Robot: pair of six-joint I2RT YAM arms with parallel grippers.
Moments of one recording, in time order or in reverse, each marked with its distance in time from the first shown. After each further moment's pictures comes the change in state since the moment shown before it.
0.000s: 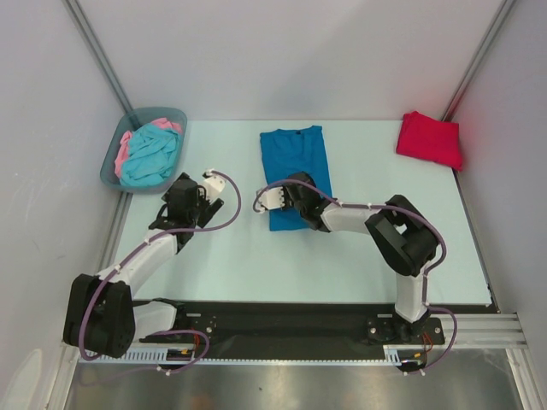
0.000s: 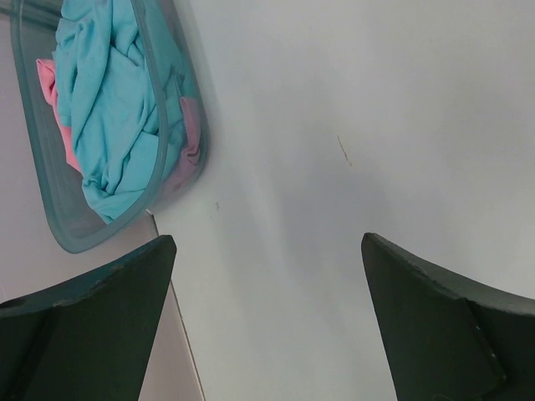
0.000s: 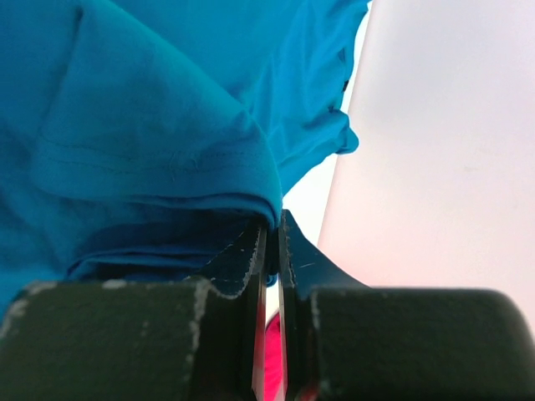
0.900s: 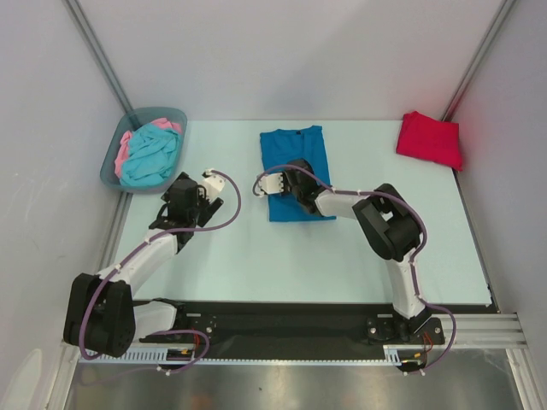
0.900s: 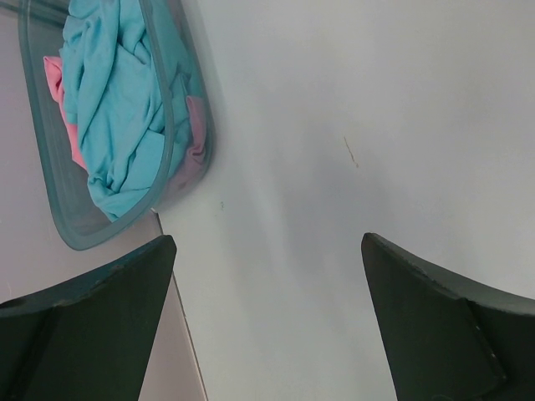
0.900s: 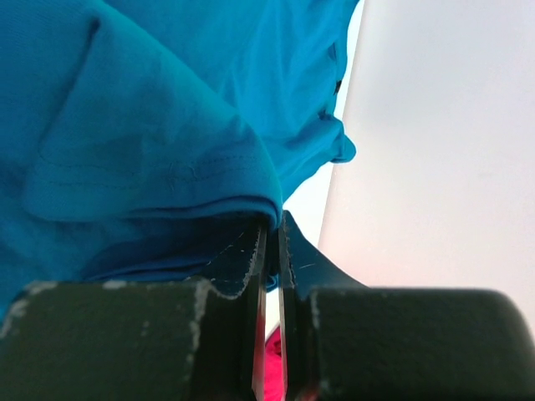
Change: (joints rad) left arm 0.000 0.004 0.000 0.013 -0.016 0.001; right arm -0.079 0.179 0.200 0.001 -0.017 -0.014
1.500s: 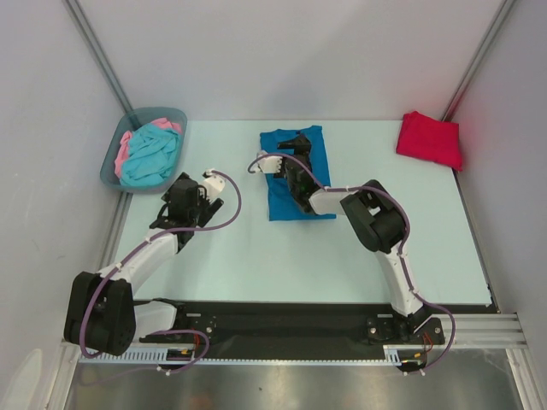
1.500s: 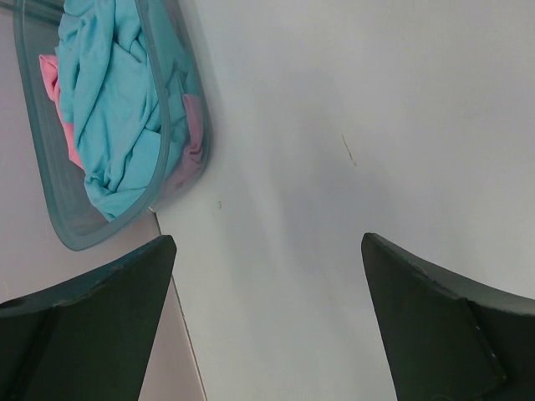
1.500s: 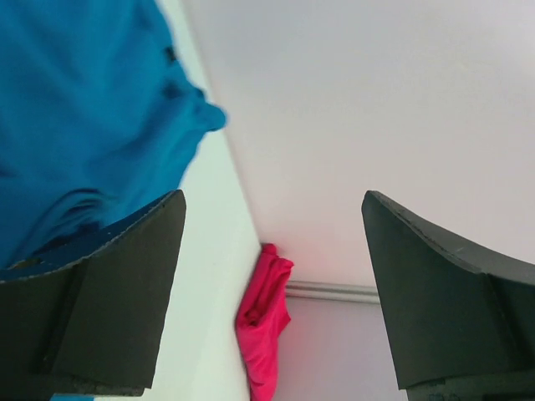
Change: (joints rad) left arm 0.000 0.009 0.000 0.001 0.000 0.000; right arm -0.017 0.151 0.095 0.418 0.191 -0.035
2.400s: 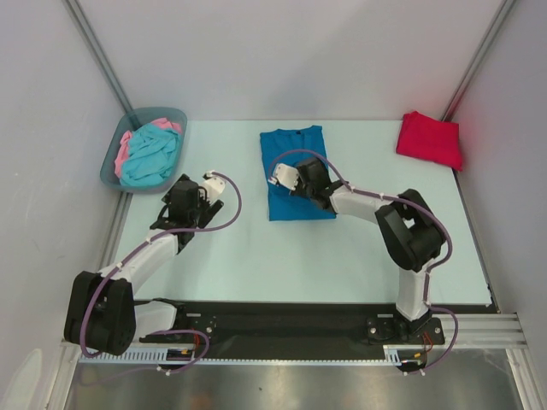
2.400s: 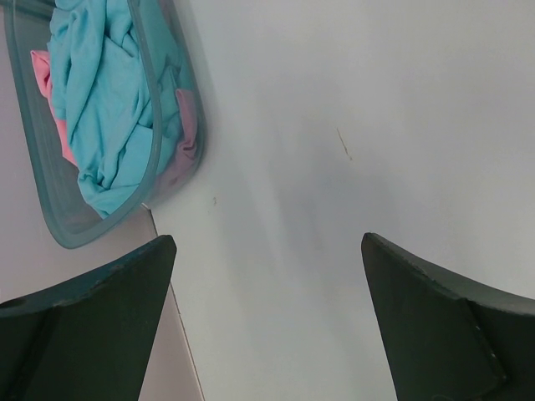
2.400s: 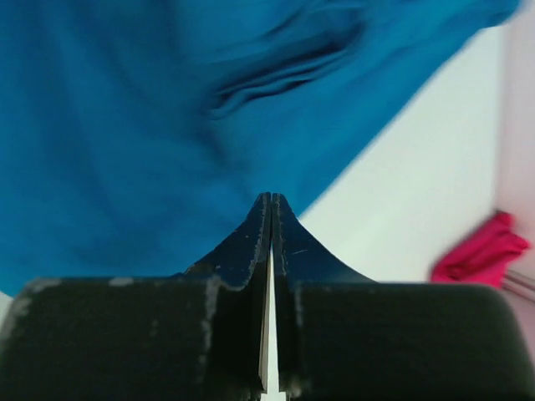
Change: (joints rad) left arm 0.000 0.002 -0.013 0.003 0.000 0.000; right arm -0.027 -0.351 -0.163 -0.721 -0.255 0.560
